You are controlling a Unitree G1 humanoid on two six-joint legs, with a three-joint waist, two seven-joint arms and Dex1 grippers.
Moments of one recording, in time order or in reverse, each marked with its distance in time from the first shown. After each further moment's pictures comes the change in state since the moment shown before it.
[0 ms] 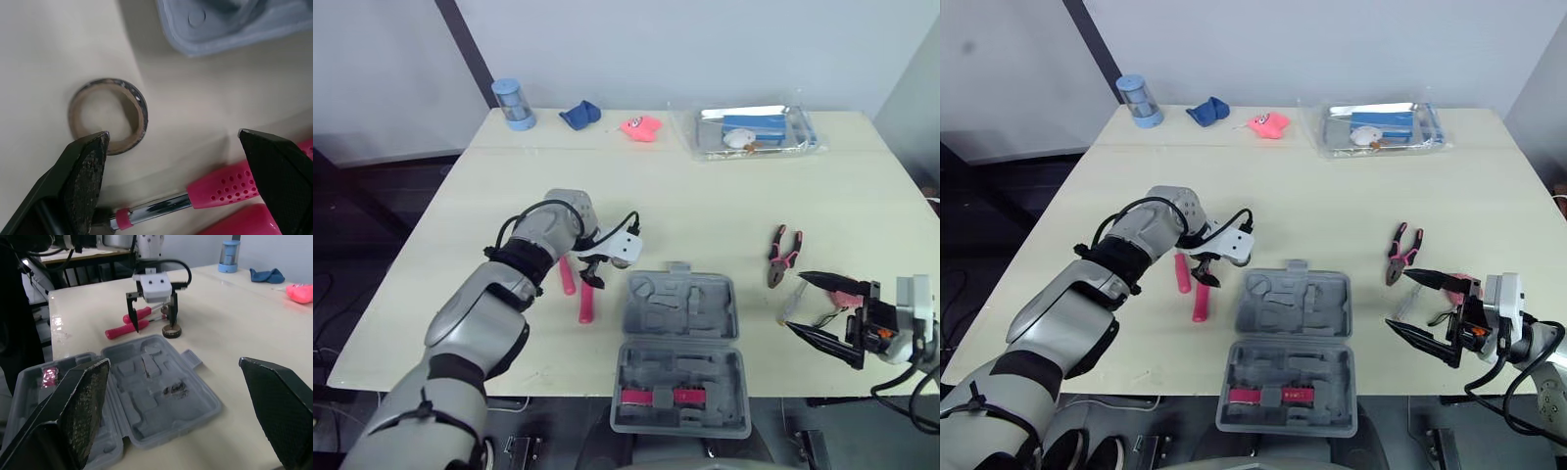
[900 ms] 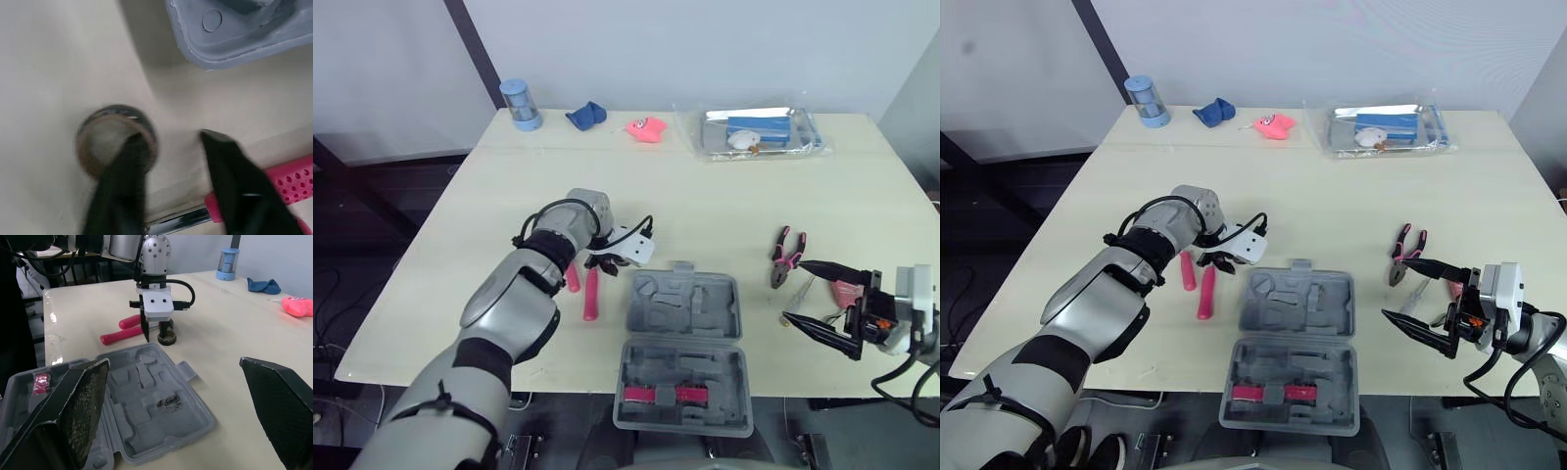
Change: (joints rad) left arm -0.108 -0.137 -0.002 0.278 0.118 -0.147 0.101; right arm -0.008 -0.019 0.000 -0.059 -0.001 0.024 -0.069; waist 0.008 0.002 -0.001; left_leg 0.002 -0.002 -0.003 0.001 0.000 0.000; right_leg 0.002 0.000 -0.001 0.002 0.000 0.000
